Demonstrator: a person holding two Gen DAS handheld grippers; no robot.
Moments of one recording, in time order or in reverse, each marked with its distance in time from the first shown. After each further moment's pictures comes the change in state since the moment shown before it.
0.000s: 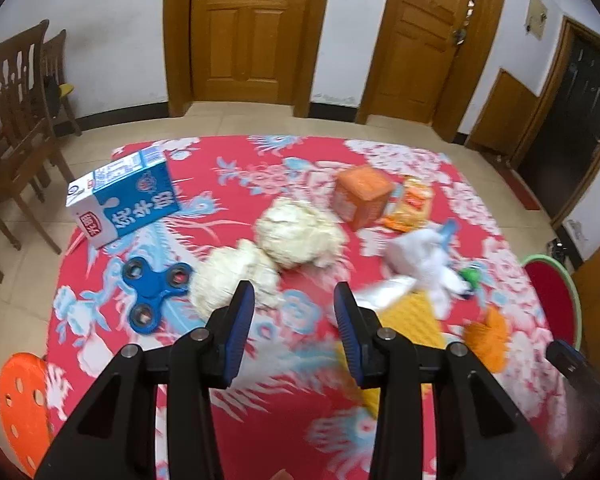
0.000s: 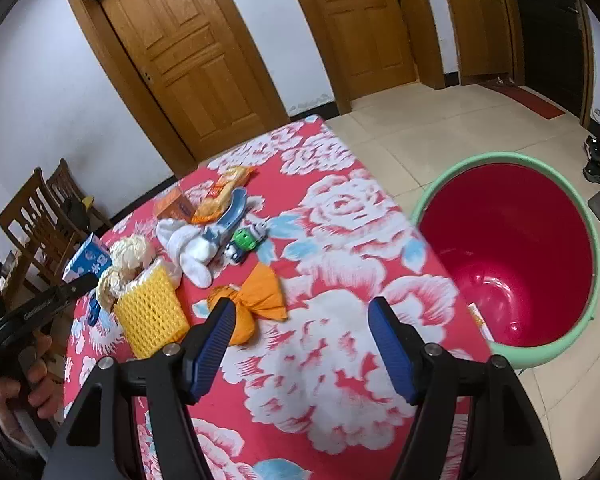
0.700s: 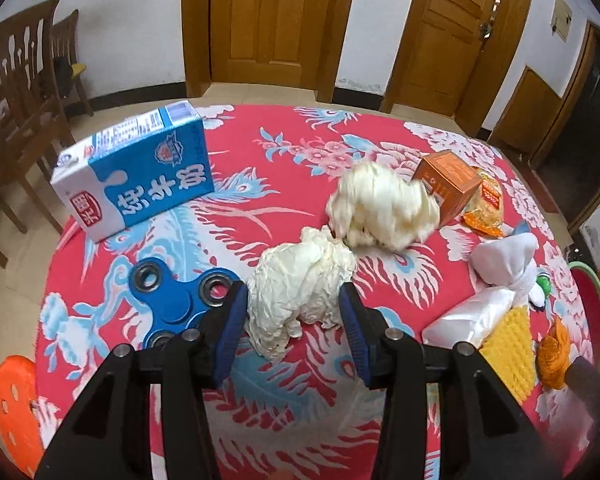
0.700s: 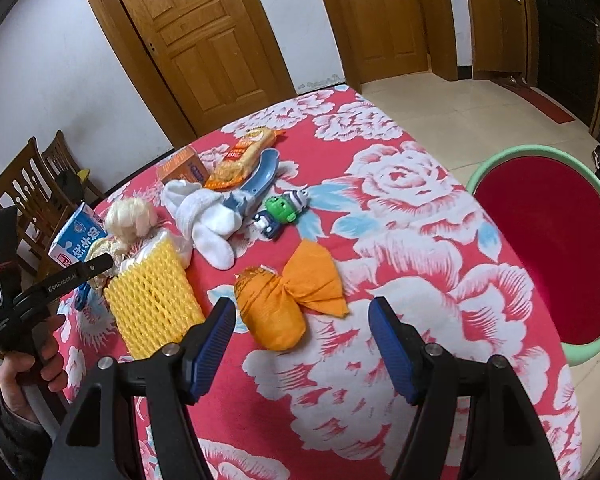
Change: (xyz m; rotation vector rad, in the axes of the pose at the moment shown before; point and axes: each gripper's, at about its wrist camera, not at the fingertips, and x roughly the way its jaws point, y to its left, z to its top) left arm 0.058 0.046 0.000 -0.046 0.043 0.017; right arm 0.044 0.039 -0.009 -0.047 0.066 -0.033
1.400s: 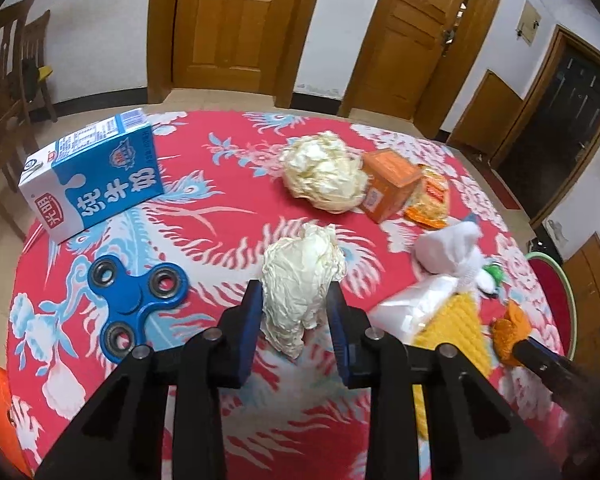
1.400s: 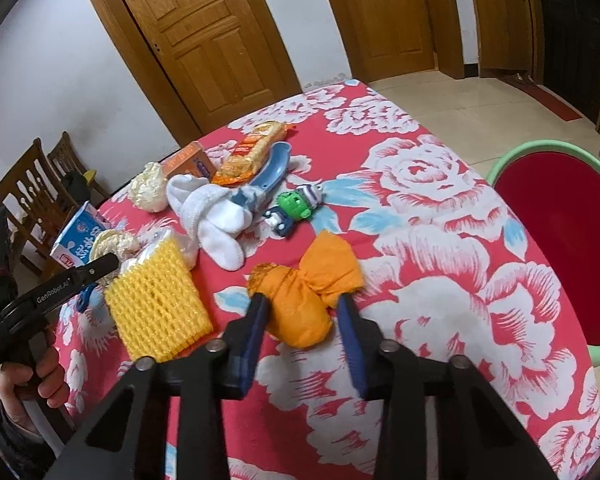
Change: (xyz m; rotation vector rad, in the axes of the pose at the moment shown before) left arm -0.015 -0.020 -0.006 0.039 -0.021 -0.152; right arm 0.009 0.007 -0.002 -0.012 -0.019 0.040
